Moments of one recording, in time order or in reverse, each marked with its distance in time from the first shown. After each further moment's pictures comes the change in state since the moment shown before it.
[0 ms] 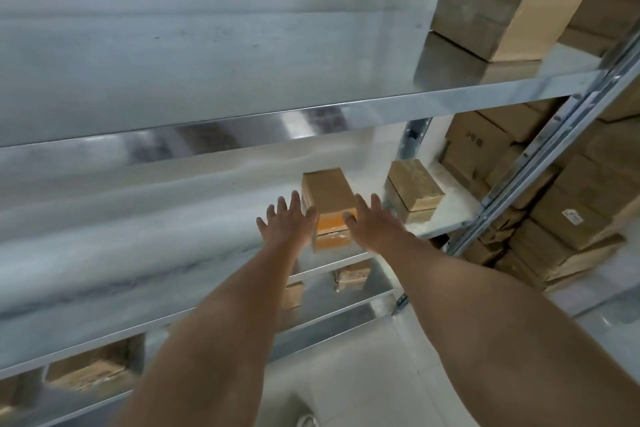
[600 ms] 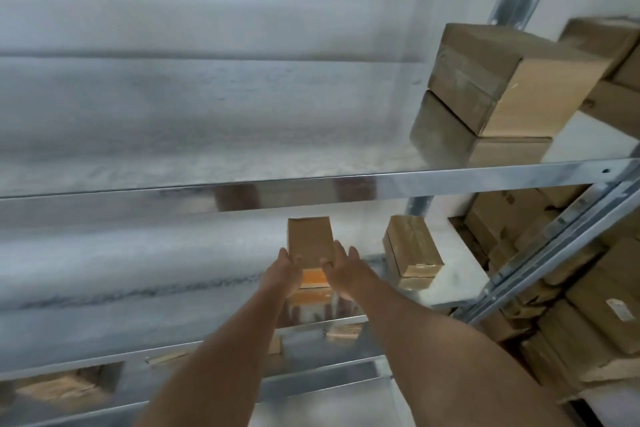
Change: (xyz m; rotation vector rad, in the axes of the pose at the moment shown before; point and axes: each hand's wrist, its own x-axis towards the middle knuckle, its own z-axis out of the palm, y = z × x) left_hand 0.041 0.059 0.038 -0.394 -0.030 -0.257; right_hand 0.080 0.034 -0.006 0.173 -0.180 -0.149
